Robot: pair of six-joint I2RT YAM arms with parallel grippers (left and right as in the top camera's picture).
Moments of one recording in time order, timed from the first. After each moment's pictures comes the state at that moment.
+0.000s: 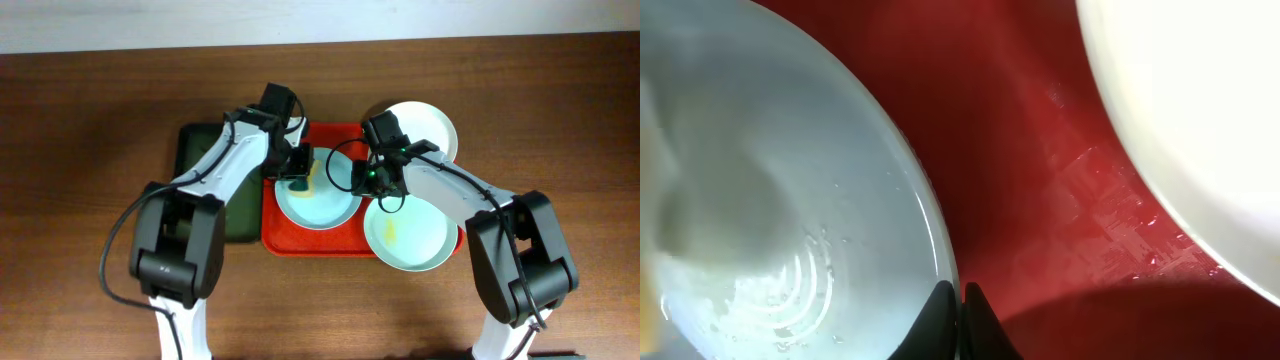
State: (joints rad) left arm -0.35 2.11 1.59 -0.85 0.28 -0.23; right arm 0.38 1.94 1.23 -0.52 -0.16 0.47
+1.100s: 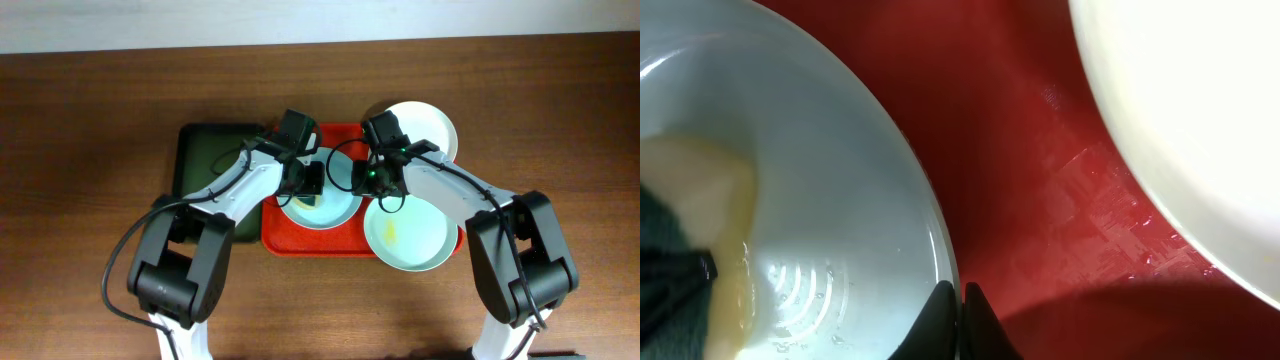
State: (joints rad) left arm -0.44 2.02 1.35 -0.59 0.19 -0.33; right arm 0.38 1.94 1.23 -0.52 -0.16 0.47
